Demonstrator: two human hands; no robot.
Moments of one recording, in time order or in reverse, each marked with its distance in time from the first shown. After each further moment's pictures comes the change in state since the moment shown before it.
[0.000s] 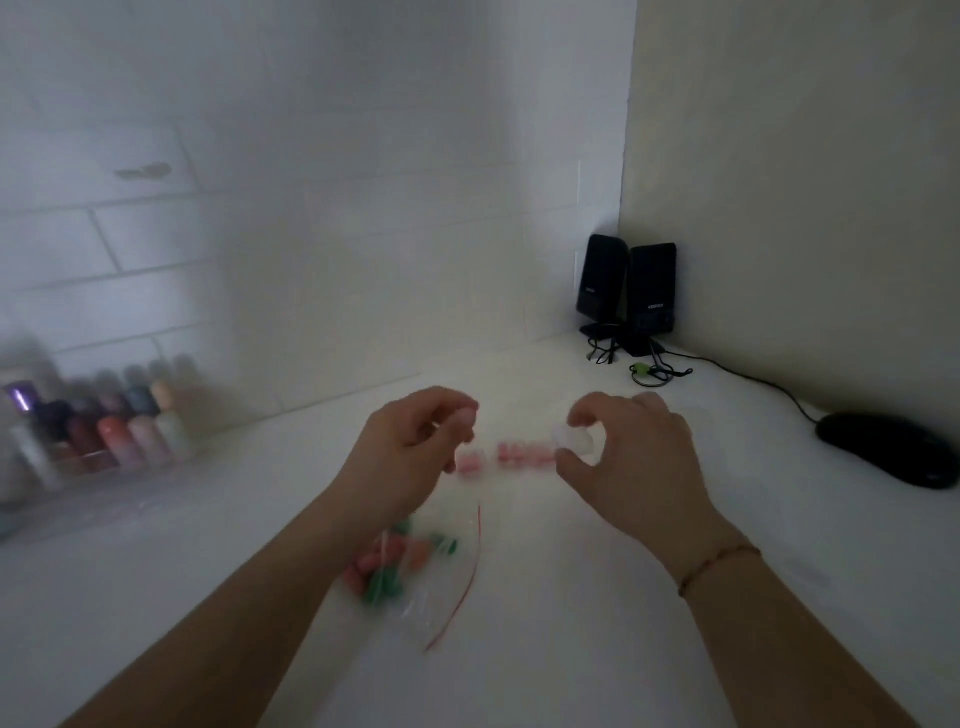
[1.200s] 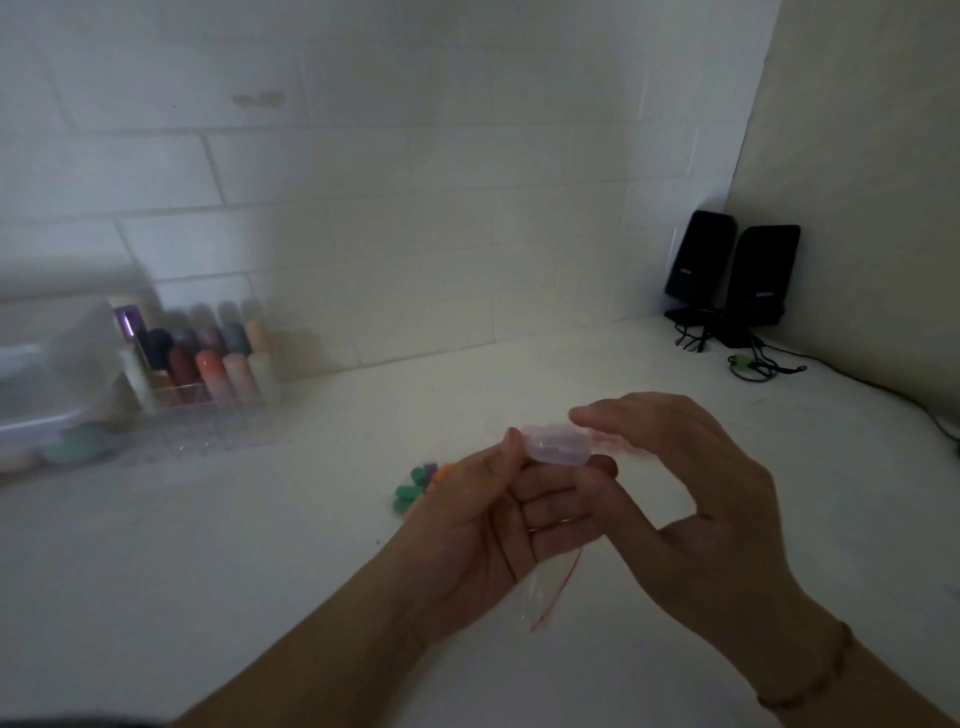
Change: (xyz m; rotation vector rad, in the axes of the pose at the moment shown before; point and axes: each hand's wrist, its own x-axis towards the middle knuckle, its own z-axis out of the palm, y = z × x) left_hand -0.070 -0.008 -0.006 -1.317 -0.272 -0.351; right_hand -0.037 -0.084 -0.002 0.537 0.263 -0.531
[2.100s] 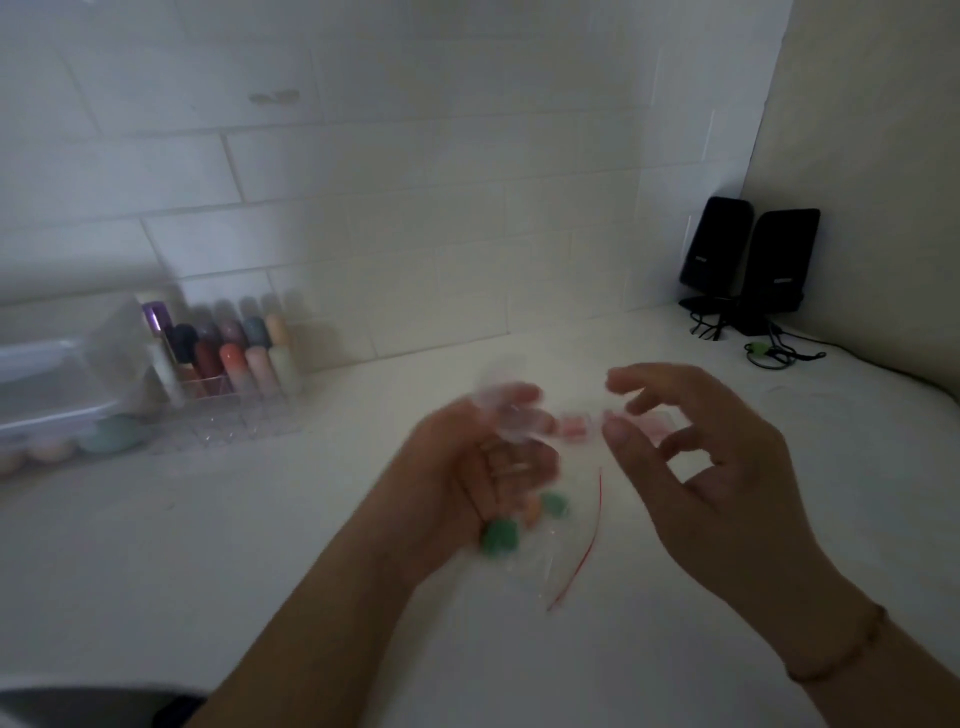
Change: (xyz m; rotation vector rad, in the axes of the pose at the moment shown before) left_hand -0.003 0.028 -0.014 0.173 0.038 0.131; right_hand 0.001 0.003 -0.003 0.050 -0.022 0.231
